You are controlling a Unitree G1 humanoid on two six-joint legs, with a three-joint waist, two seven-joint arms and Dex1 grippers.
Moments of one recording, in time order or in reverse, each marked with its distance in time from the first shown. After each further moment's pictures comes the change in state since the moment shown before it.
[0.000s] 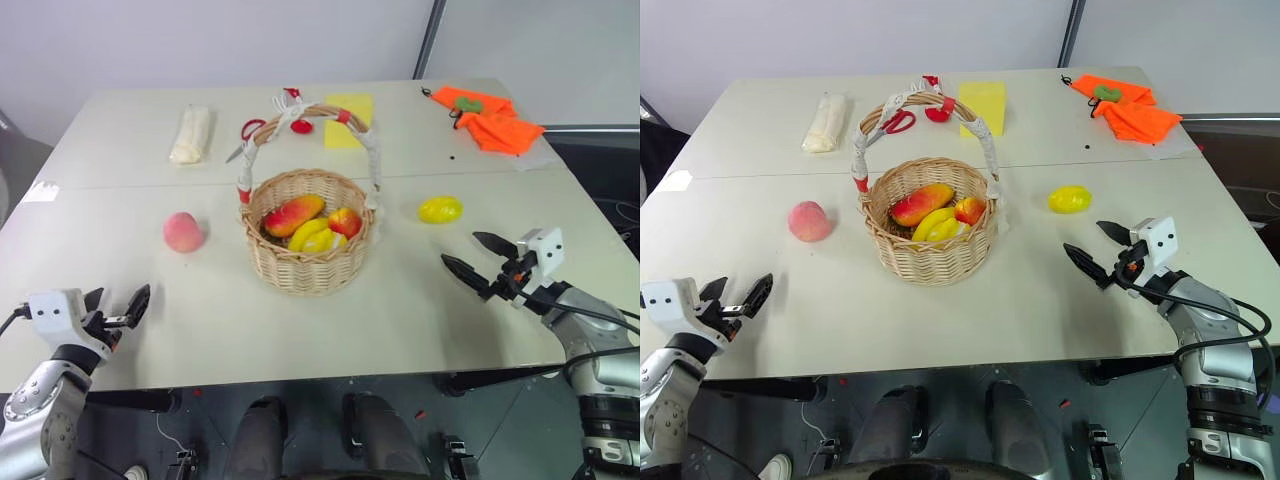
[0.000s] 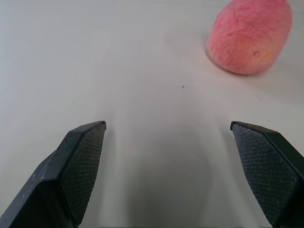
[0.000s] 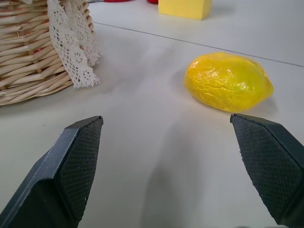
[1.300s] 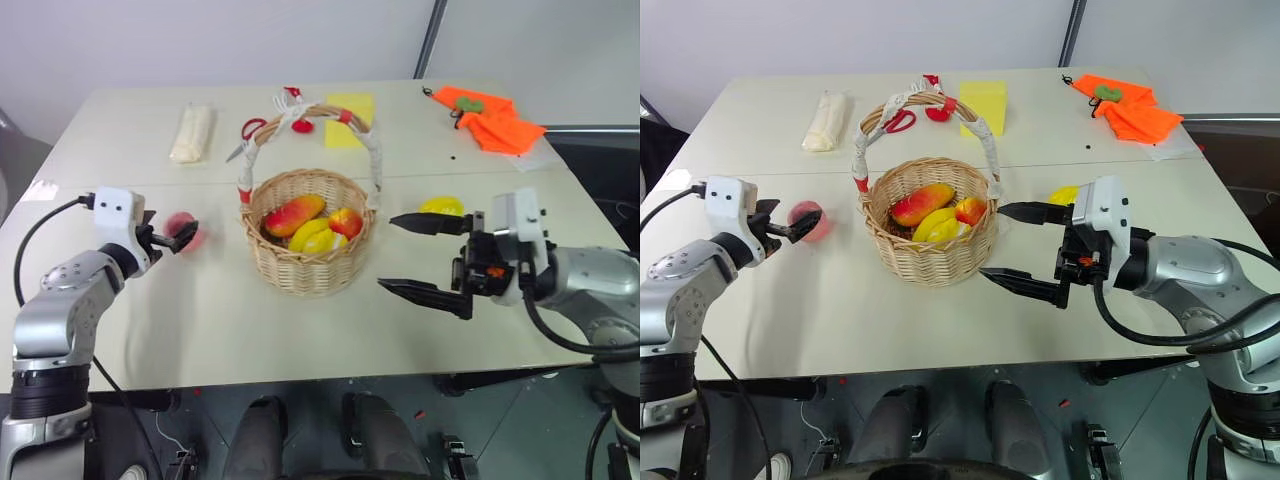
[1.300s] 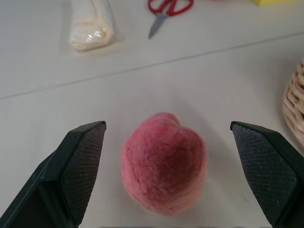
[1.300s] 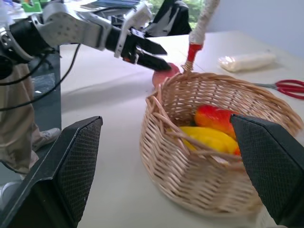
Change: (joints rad) left arm -0.512 0.216 -0.271 0.074 0.078 0.370 0.018; right arm -0.126 -0.185 0.101 -0.679 0.383 0.452 0.056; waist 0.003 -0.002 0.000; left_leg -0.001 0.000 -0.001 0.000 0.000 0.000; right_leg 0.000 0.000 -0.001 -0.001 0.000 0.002
